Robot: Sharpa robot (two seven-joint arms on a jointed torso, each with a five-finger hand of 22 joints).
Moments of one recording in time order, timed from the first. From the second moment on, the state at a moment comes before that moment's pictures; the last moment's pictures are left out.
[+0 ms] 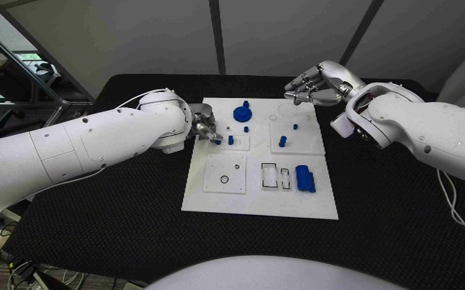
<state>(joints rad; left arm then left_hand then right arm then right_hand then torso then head) 1.16 -0.75 0.05 1.44 -1.21 0.10 -0.53 1.22 -0.15 0.59 0.18 0.17 0.92 0.05 0.59 0.70 1.29 -0.03 1.00 0.81 1.47 -0.08 1.52 1.31 0.06 1.43 0.02 1.34 1.31 1.23 -0.76 0.02 1.38 -0.90 -0.28 0.15 1.43 -0.10 0.06 0.27 0.36 1.05 0.18 0.07 0.07 1.25 0.11 0.07 0.10 1.31 0.06 0.07 0.27 0.17 1.02 0.19 0.22 0.15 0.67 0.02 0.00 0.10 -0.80</state>
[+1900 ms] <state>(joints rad) 1.16 -0.73 0.05 1.40 -1.22 0.15 -0.53 1.00 -0.13 0.50 0.17 0.17 1.00 0.02 0.60 0.66 1.33 -0.04 1.06 0.85 1.47 -0.09 1.55 1.31 0.06 1.45 0.02 1.35 1.31 1.23 -0.76 0.02 1.38 -0.90 -0.27 0.15 1.42 -0.09 0.05 0.27 0.36 1.04 0.19 0.07 0.07 1.25 0.11 0.07 0.10 1.31 0.06 0.07 0.27 0.17 1.03 0.20 0.22 0.15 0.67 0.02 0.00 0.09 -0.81</state>
